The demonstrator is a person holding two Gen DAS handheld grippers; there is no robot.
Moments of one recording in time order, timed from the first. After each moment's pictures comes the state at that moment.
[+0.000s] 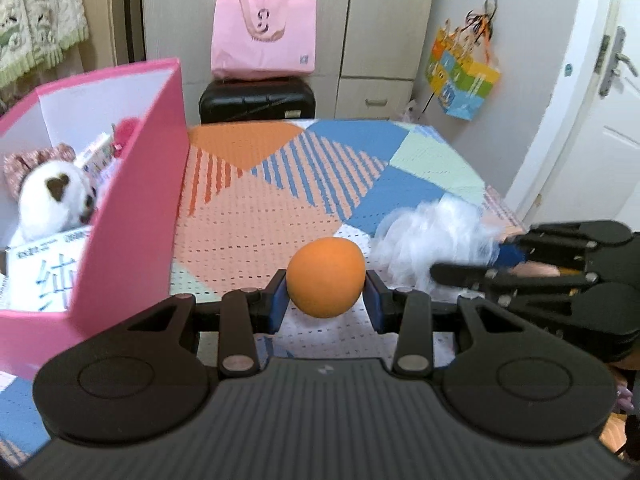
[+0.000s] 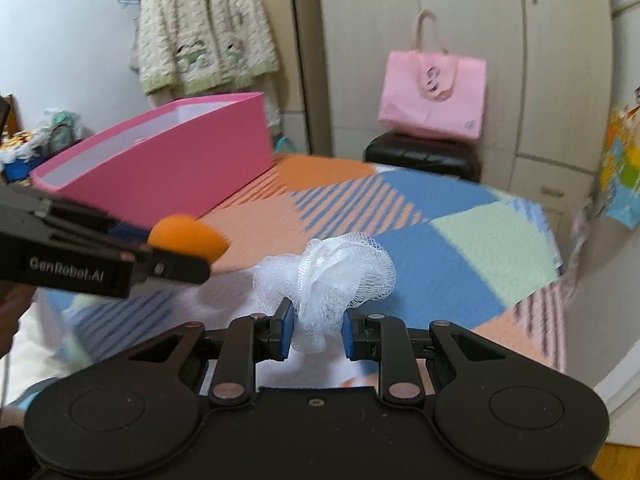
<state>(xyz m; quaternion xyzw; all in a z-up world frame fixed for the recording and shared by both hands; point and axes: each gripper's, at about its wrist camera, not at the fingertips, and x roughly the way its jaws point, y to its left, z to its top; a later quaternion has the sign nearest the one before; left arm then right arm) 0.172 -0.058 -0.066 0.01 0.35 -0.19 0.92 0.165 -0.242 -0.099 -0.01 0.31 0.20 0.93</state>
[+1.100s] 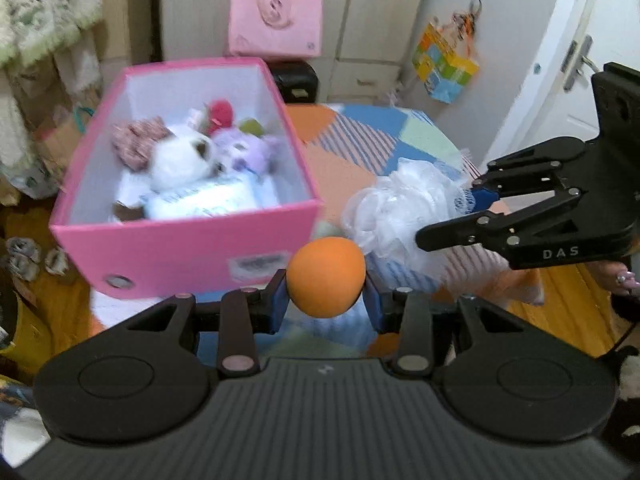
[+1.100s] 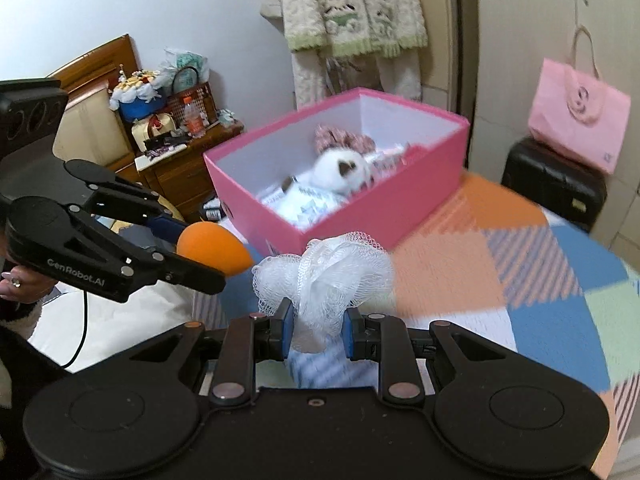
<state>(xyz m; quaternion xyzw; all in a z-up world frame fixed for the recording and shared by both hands) 0.102 0.087 0.006 0.01 0.39 -0.22 0.89 0.137 -0.122 -0.002 -0.08 0.35 0.36 0.86</state>
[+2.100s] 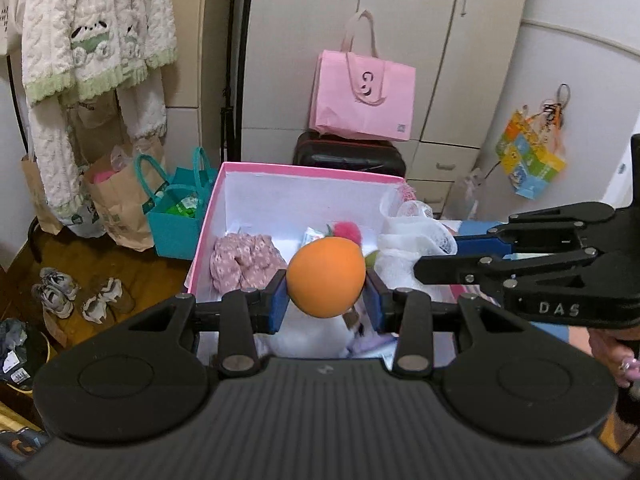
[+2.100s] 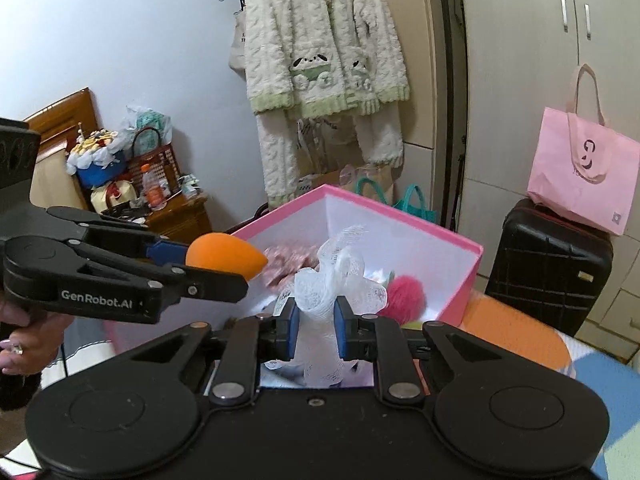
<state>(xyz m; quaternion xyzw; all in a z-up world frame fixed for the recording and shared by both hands) 0.257 0.147 0.013 -0.04 0.33 -0.13 0.94 0.287 -0.043 0.008 -0.05 0.29 0.33 0.90</state>
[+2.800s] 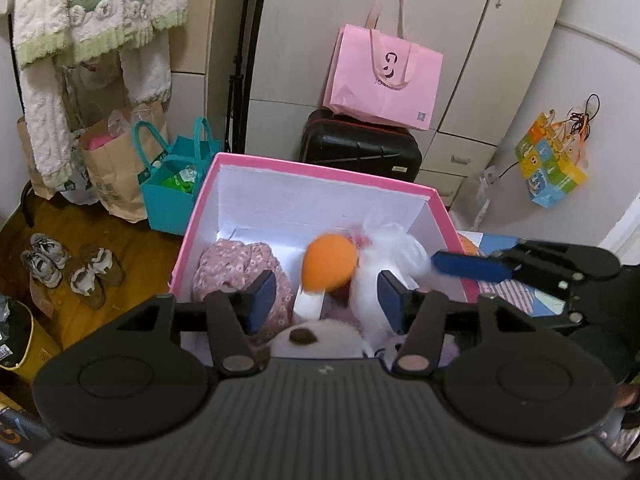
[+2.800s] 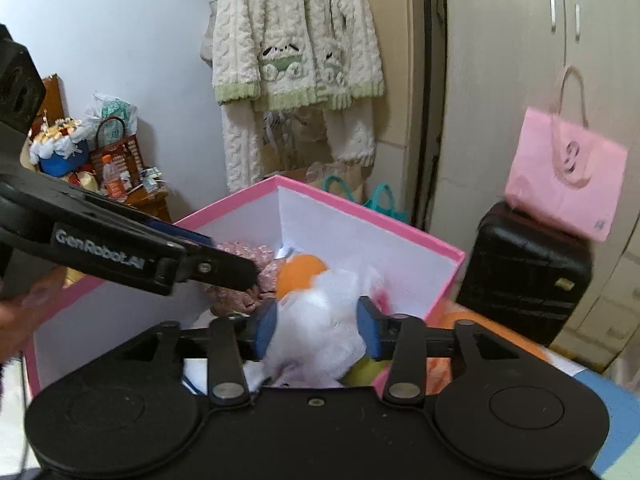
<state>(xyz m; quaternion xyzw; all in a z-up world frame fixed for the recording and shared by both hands) 0.311 0.149 -0.002 -0.08 0.37 -0.12 0.92 0.315 -0.033 -0.016 -0.08 0.28 0.29 0.91</state>
